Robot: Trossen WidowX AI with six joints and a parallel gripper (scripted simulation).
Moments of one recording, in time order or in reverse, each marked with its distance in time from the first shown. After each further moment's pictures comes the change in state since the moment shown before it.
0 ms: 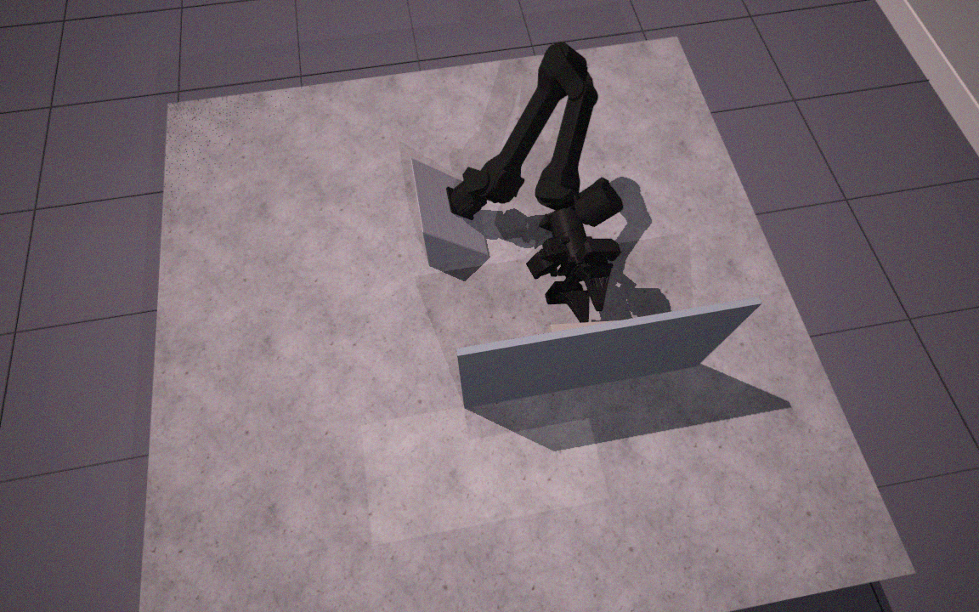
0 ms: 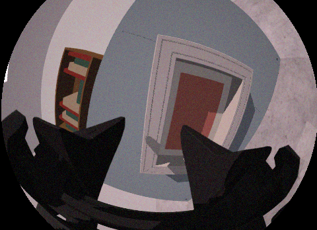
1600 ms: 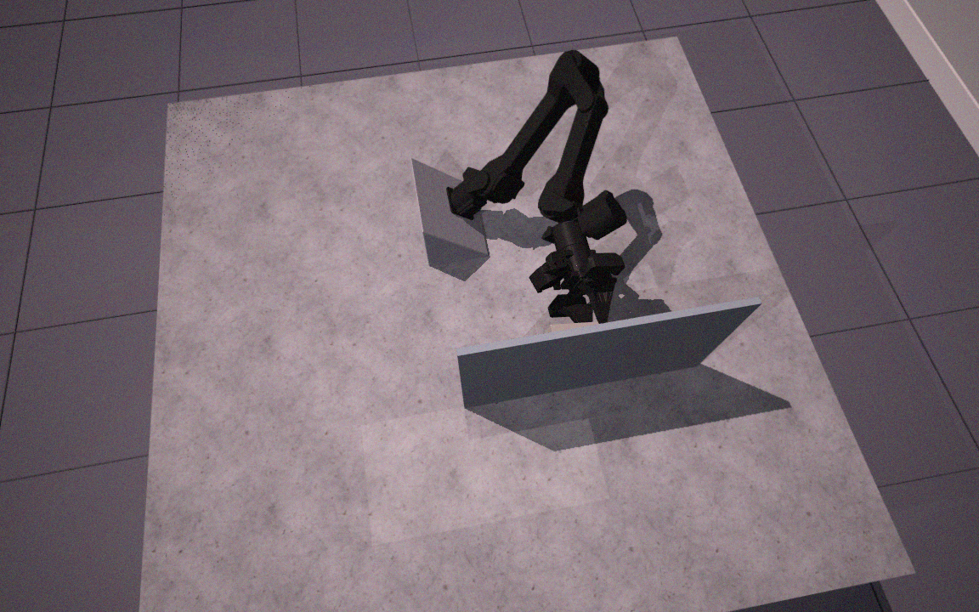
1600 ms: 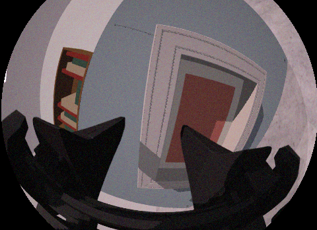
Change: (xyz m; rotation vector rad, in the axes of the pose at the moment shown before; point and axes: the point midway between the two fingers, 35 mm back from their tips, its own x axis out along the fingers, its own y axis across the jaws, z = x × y) arm 0.026 -0.001 0.000 0.000 0.001 0.001
